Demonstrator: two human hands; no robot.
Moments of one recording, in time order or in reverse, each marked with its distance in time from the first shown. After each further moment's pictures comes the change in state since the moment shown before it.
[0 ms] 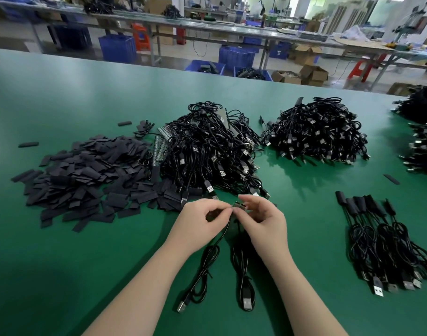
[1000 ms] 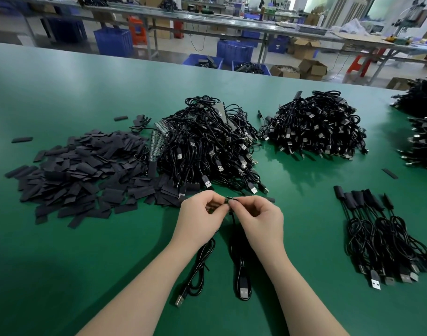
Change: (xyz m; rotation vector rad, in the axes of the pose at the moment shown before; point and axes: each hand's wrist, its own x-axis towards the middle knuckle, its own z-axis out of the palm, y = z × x) left_hand 0.001 0.007 0.013 -0.045 0.136 -0.100; right_hand 0.000 -0.001 0.007 -0.050 0.072 0.041
